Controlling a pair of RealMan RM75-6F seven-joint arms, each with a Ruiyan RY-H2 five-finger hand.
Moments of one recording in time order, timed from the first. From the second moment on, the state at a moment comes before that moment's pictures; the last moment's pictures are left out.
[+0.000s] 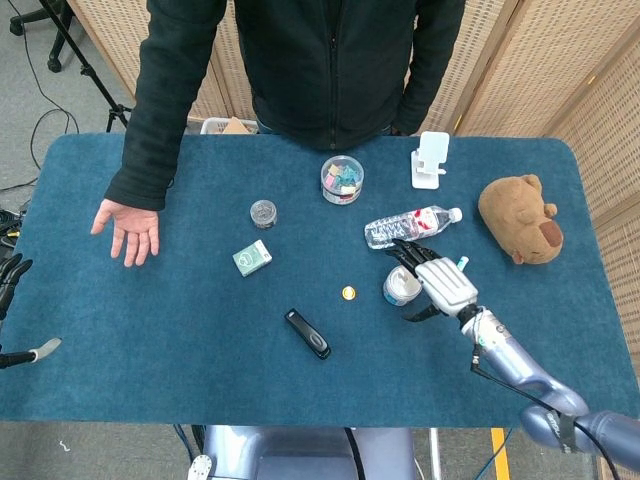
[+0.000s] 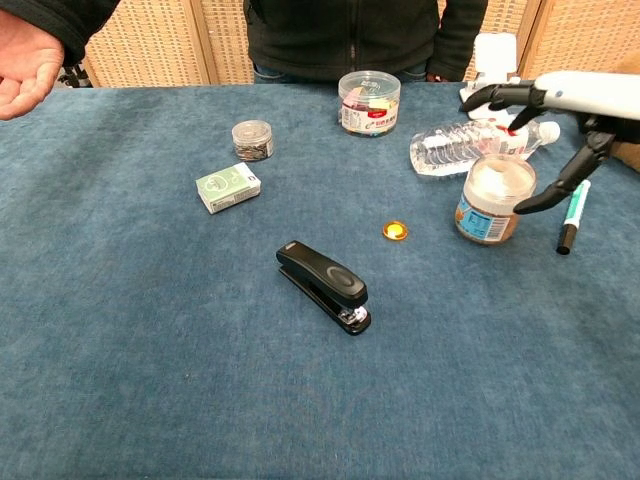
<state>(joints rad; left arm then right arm) -0.11 -0.96 -0.05 -1.69 1.51 1.47 -0.29 0.64 -1.33 0.17 -1.45 -1.46 0.87 0.21</state>
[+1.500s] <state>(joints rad) -0.14 -0.96 -0.05 -1.66 1.50 1.40 -0.34 0.84 -1.38 0.28 -1.79 -1.45 0.98 -0.19</state>
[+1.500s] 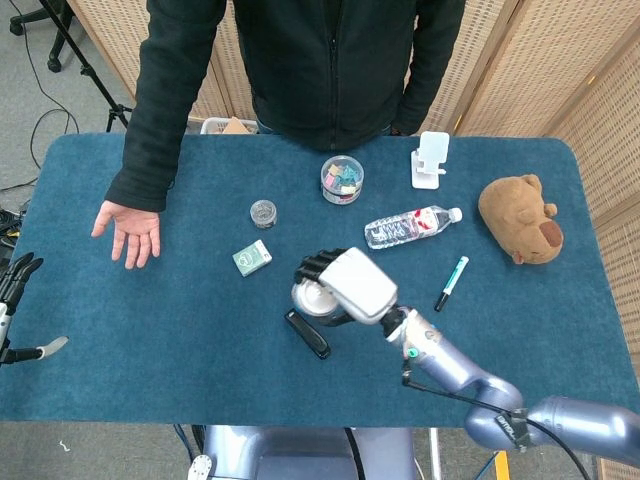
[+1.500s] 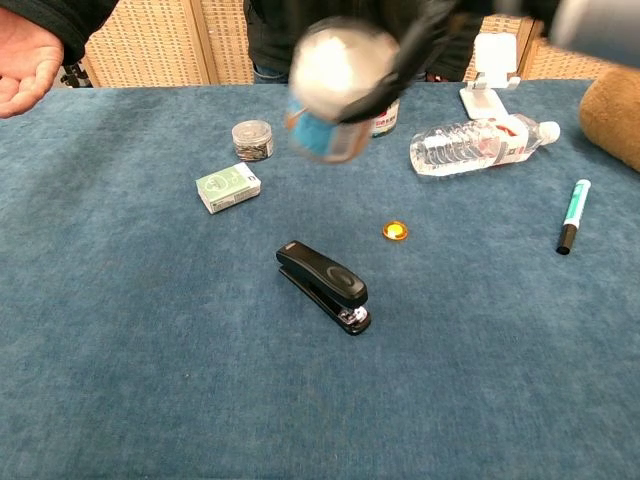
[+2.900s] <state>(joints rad) -0.16 -0.95 -0.02 -1.65 1.55 1.39 -0.38 0.90 -1.67 0.16 -1.84 -1.15 0.99 -0.67</state>
